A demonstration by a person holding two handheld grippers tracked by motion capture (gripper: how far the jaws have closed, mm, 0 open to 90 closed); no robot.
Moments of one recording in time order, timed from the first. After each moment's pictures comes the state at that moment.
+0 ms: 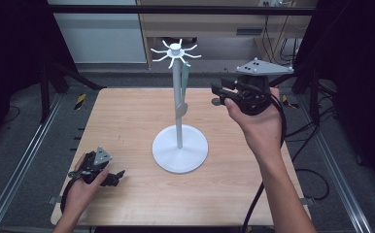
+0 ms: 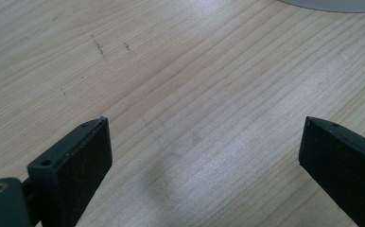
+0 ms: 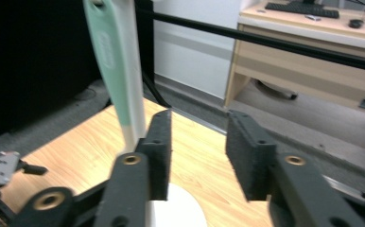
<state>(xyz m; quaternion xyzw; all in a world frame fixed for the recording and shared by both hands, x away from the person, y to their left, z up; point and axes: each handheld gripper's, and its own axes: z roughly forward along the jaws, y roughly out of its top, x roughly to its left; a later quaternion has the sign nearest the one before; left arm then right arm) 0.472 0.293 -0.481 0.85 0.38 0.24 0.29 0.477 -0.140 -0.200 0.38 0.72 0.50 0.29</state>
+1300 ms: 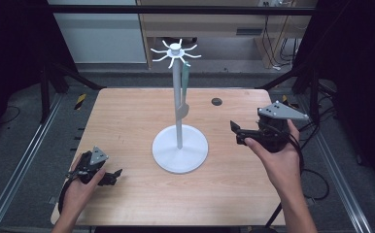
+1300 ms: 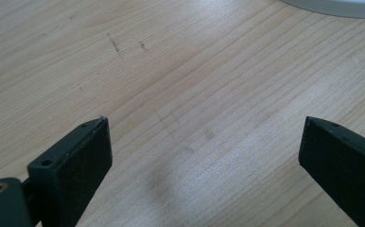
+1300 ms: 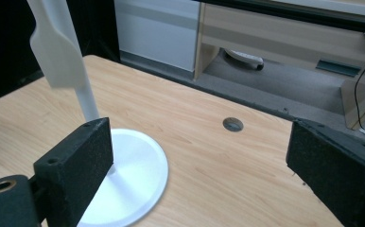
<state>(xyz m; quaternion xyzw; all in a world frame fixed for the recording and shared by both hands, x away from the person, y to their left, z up) 0.470 0.301 -0.478 0.84 0.39 0.25 0.30 0.453 -0.199 -0.289 0.43 0.71 0.46 0.31</state>
